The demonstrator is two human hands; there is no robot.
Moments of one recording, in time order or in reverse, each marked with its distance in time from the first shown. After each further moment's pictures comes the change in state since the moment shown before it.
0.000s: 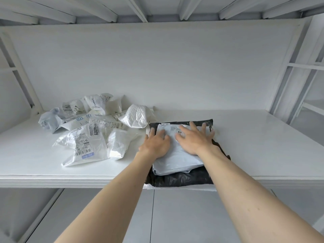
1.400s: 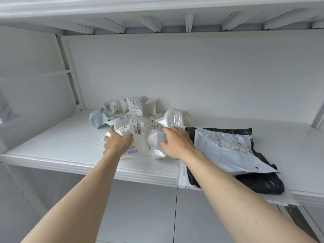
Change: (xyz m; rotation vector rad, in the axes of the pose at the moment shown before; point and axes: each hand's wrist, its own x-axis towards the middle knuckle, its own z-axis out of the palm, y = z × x) left_hand -0.054 -0.179 -0.133 -0.390 0.404 -0.549; right_hand -0.039 -0.175 0.005 0.112 0.115 -0.449
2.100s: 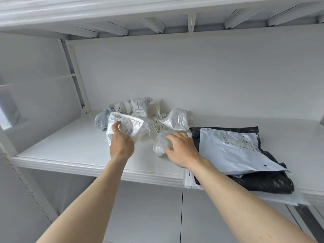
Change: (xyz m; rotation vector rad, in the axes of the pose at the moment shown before) left_hand -0.006 -0.010 0.001 -0.083 0.193 0.293; right_hand -0.010 0.004 0.022 0.096 0.044 -0.033
